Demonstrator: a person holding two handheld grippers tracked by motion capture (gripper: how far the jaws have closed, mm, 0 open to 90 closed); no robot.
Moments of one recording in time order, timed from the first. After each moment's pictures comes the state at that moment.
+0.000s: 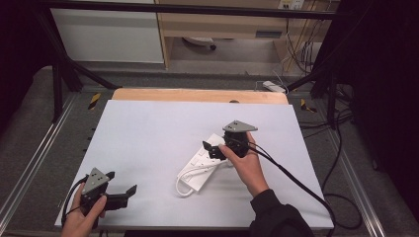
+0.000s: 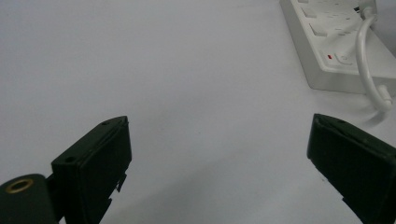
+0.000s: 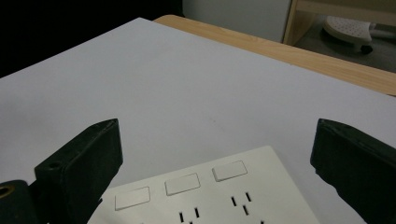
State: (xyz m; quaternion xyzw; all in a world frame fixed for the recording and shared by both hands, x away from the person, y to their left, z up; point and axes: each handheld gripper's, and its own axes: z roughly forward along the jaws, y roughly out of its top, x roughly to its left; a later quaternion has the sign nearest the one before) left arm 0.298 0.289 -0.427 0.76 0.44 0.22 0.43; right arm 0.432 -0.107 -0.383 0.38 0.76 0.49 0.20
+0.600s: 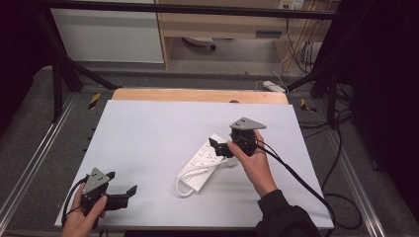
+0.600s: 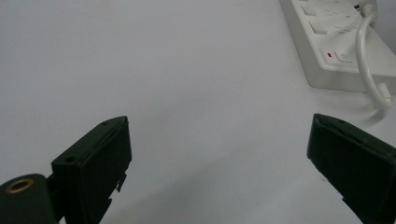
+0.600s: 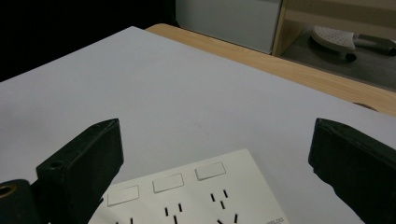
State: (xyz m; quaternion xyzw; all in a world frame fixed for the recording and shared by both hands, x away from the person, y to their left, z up) left arm 0.298 0.289 -0.428 0.76 0.44 0.22 0.42; right arm 0.427 -0.125 -0.364 0.38 0.76 0.49 0.21
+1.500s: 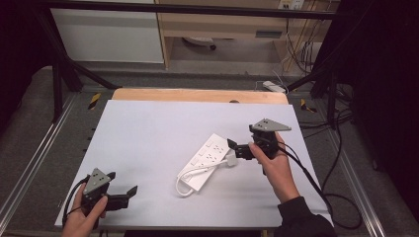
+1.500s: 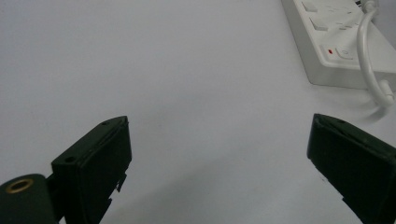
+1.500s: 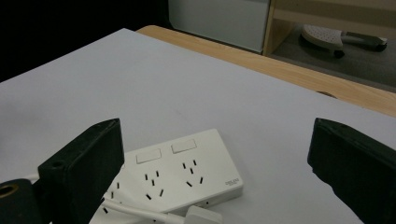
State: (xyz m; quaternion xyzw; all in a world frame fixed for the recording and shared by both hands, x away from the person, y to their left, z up) left arm 0.298 0.288 -0.429 0.76 0.44 0.22 0.42; right arm 0.410 -0.176 -0.349 0.39 0.75 0.49 0.21
